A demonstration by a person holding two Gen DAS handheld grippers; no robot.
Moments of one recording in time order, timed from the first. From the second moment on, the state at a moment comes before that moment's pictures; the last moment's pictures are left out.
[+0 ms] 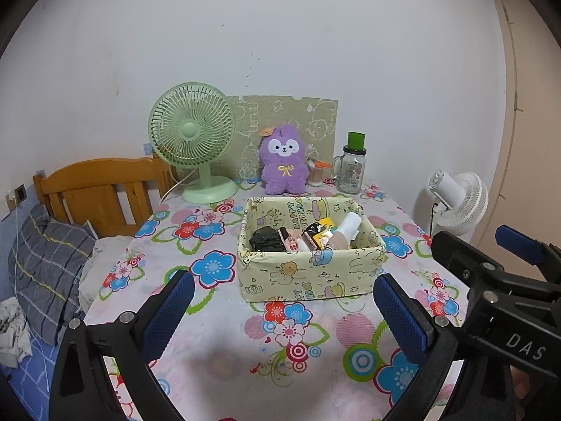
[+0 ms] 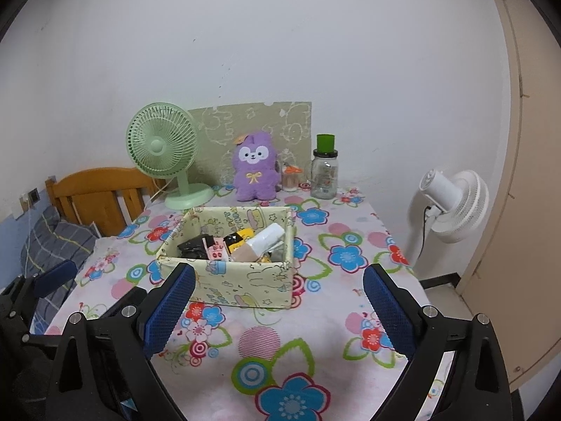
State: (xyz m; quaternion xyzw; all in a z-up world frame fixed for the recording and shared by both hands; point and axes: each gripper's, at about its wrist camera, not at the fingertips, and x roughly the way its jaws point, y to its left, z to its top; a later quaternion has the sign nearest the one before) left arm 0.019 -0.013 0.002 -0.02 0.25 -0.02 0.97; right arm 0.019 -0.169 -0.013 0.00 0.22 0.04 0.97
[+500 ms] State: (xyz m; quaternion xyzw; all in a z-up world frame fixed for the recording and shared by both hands) left arm 0.004 0.002 0.013 -0.03 0.24 -0.01 0.97; right arm 0.004 -0.183 -0.006 0.01 0.20 0.02 0.98
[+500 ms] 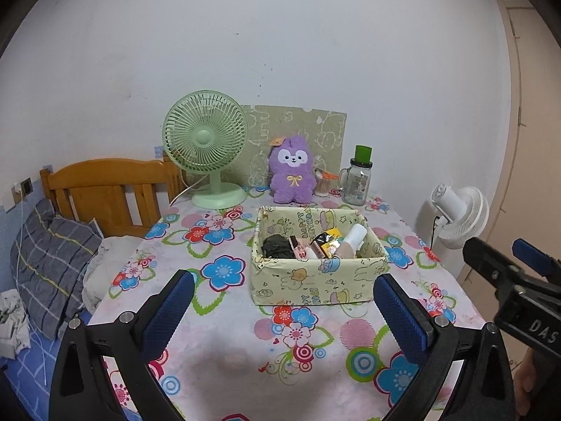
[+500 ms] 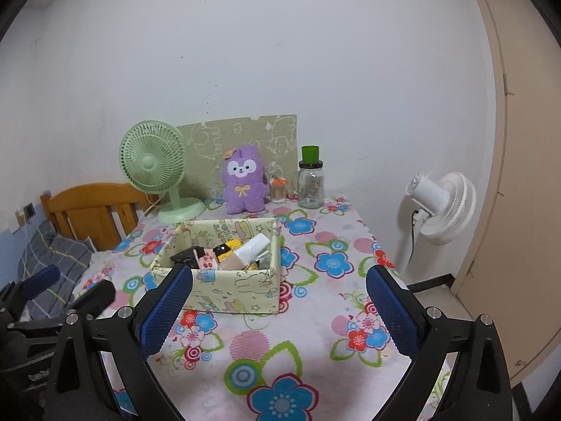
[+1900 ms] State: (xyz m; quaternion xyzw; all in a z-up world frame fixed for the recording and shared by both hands) left arm 0.000 0.003 0.022 -0.04 0.21 -0.01 0.98; right arm 0.003 -0.180 -0.009 0.01 0.20 0.03 0.98
